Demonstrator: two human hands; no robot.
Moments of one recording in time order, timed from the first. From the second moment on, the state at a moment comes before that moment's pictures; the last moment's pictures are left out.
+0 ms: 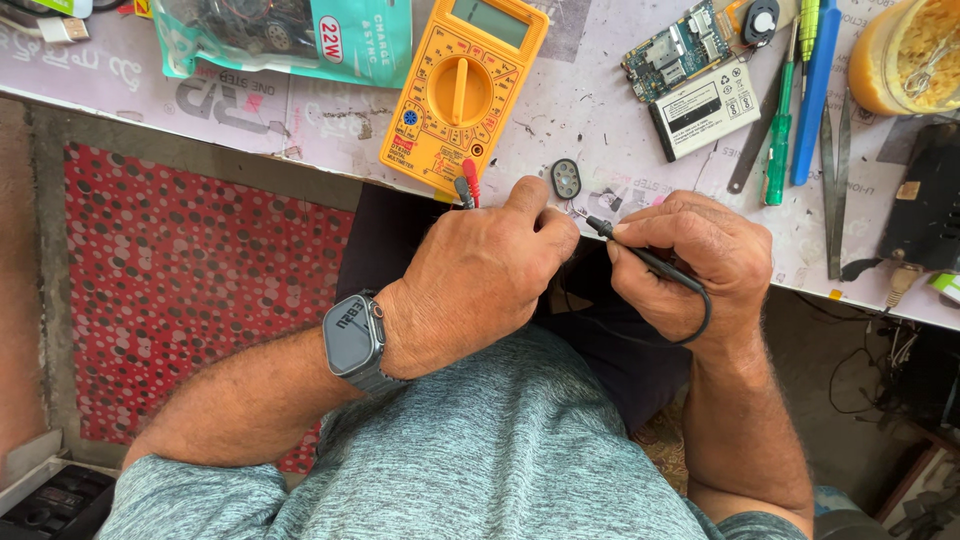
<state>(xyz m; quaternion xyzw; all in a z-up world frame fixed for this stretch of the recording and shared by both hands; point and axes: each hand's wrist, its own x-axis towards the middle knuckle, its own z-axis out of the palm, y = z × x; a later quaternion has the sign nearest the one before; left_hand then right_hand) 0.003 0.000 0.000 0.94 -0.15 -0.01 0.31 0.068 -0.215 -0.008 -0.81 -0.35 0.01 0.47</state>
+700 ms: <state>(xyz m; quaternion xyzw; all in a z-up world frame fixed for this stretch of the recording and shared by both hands) 0.003 -0.001 0.000 0.94 -0.15 -0.01 0.31 0.068 -0.213 -0.005 -0.81 -0.36 0.01 0.47</state>
